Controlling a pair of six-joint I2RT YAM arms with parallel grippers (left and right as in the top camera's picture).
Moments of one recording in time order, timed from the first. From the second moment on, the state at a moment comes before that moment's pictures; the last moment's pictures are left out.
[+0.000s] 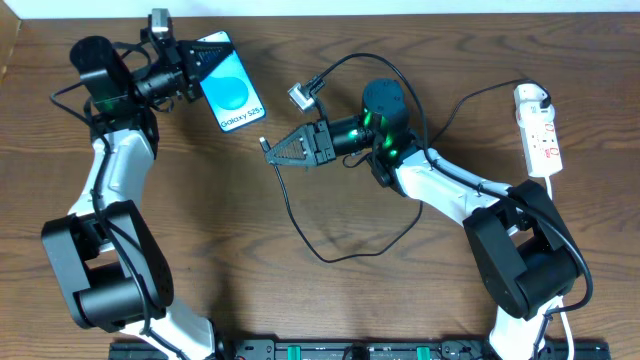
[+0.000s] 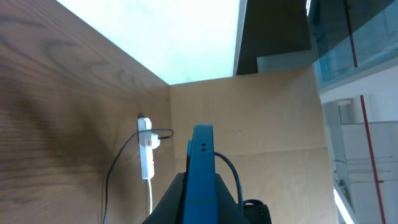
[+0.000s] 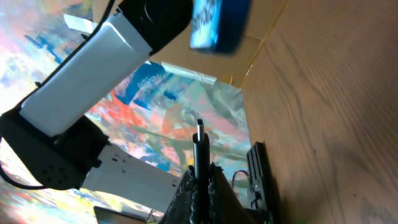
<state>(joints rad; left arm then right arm) 0.25 1.81 1.23 0.50 1.31 -1.32 0.57 1.96 1.20 0.81 -1.28 1.26</state>
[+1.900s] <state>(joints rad) 0.18 1.81 1.23 0.50 1.31 -1.32 0.57 1.96 1.20 0.86 -1.23 1.33</state>
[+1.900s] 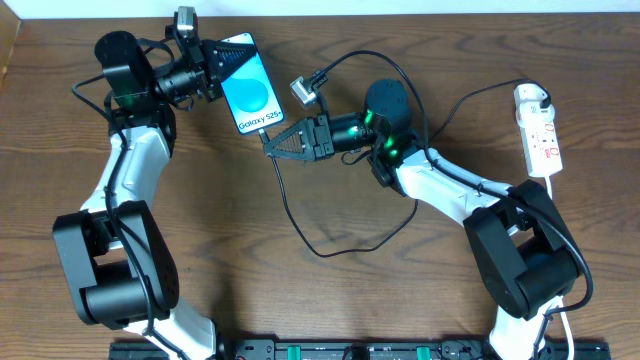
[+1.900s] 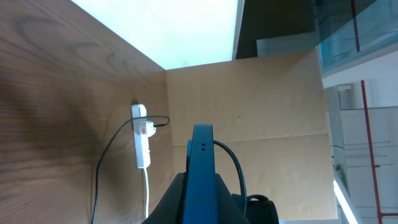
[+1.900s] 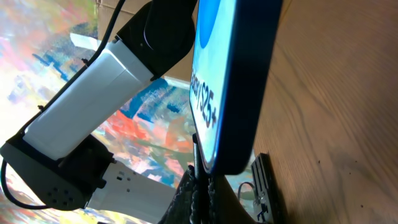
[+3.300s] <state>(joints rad) 0.18 1.81 1.23 0.50 1.30 -1.33 0.56 1.96 1.20 0.84 -1.23 1.33</state>
